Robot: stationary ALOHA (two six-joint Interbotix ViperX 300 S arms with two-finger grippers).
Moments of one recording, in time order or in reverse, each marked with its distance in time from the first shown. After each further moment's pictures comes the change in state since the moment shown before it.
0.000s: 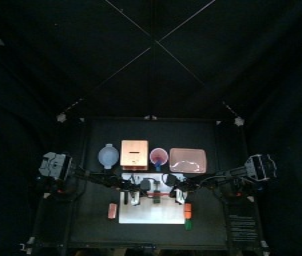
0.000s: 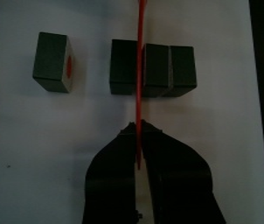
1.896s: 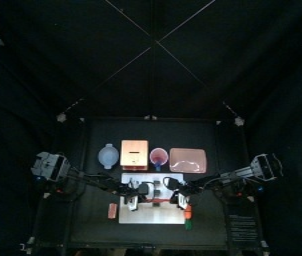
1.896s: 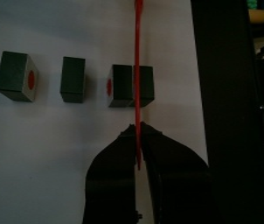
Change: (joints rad) left arm -0.071 -0.089 -0.006 -0.077 0.023 -0.005; right arm 0.092 -0.089 -0.017 0.110 0.021 0.002
